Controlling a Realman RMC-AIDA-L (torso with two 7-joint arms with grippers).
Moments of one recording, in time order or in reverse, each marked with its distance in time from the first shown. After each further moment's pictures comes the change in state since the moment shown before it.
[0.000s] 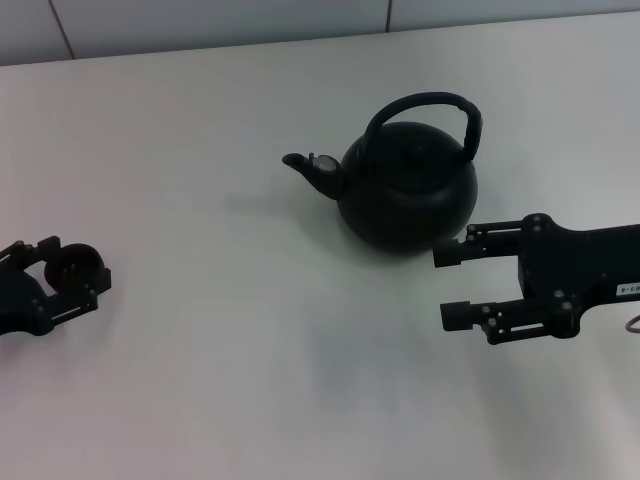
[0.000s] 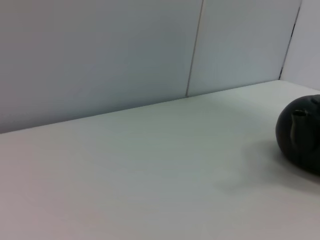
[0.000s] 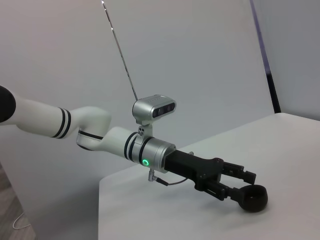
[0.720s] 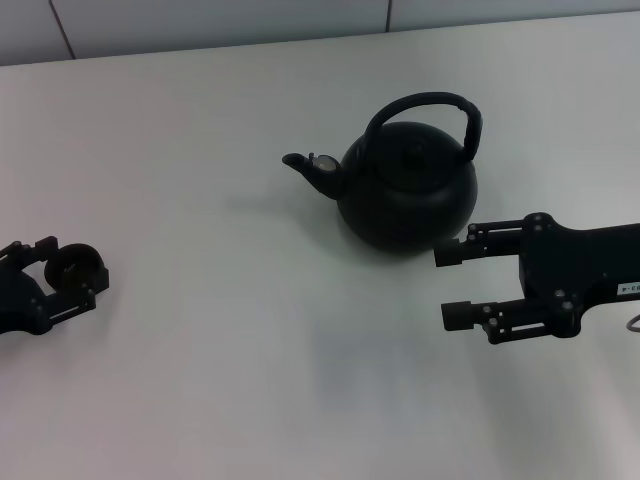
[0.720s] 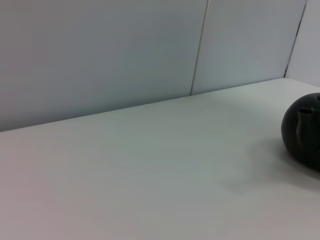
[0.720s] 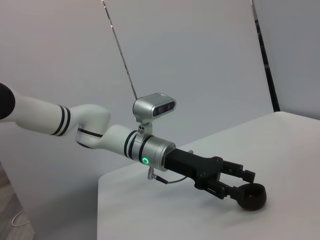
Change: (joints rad) left arm -0.001 0.001 0.002 -0.003 0.000 -0.014 -0.001; right arm 0.000 0.000 -0.001 -0.008 -0.003 0.000 0.000
